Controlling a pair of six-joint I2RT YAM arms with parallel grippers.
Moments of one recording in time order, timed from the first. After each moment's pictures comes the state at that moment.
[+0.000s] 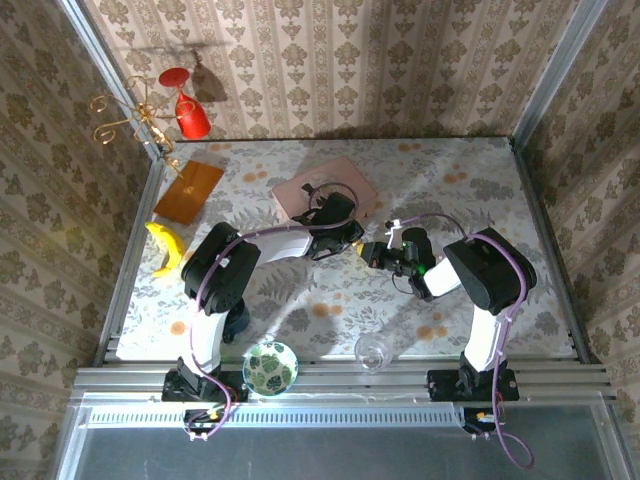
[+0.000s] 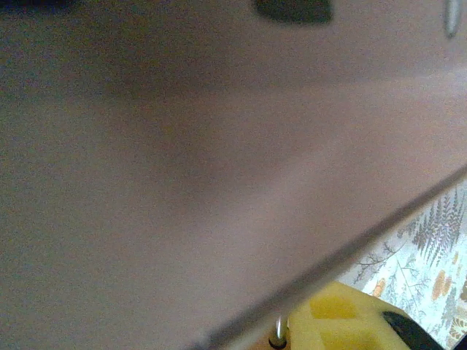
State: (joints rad) left arm -0.81 2.04 1.33 -0.12 0.07 -1.25; right arm 0.36 1.88 0.53 0.93 -0.45 0.71
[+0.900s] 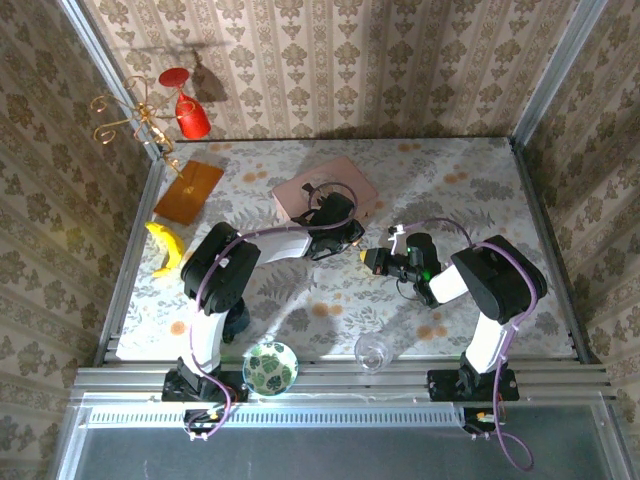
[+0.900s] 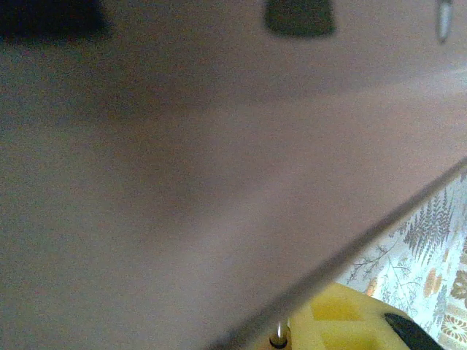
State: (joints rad) left arm -0.80 2.03 1.31 -0.08 0.08 -1.25; right arm 0.36 1.80 0.45 0.91 -0.46 0.68
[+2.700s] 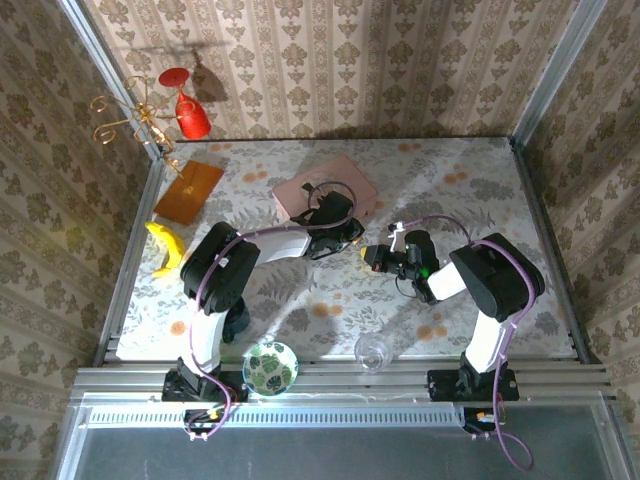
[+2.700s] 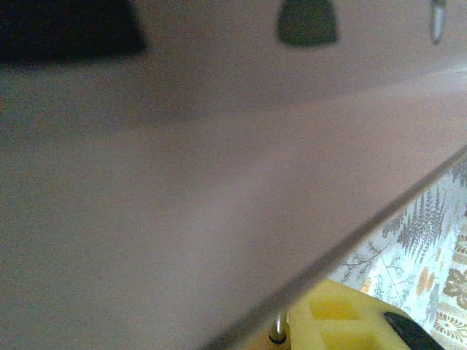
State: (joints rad) left arm -0.80 2.03 1.31 -0.06 0.09 -1.25; right arm 0.36 1.82 0.48 0.89 -0.43 0.69
